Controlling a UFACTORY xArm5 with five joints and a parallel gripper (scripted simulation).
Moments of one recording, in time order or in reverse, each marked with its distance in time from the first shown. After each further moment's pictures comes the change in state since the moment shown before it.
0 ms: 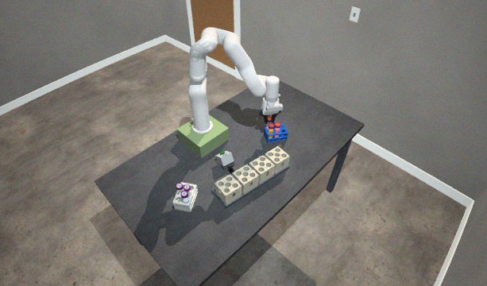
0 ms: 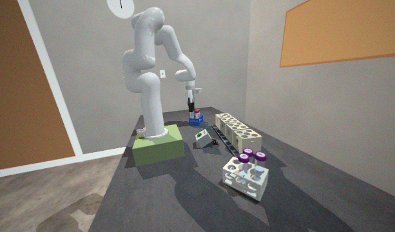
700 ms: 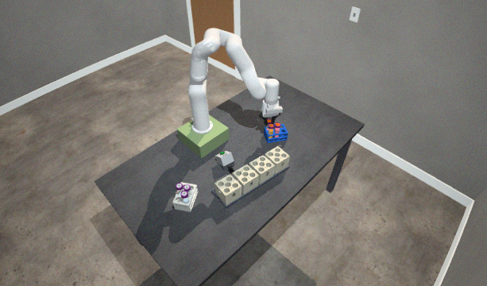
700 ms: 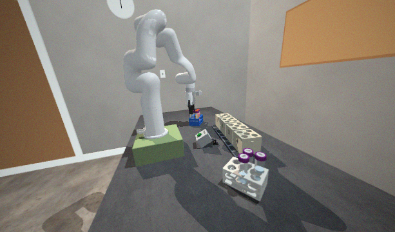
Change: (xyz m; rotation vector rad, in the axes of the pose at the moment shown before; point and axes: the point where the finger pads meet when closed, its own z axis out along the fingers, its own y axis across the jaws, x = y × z) arm 0.000 0.000 0.017 0.000 0.000 0.000
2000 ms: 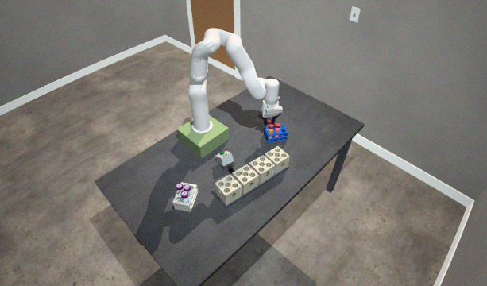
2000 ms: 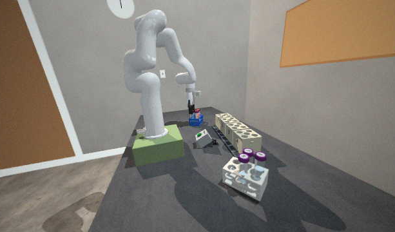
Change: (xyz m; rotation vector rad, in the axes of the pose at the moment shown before) arm 0.000 0.000 0.001 0.001 0.000 0.000
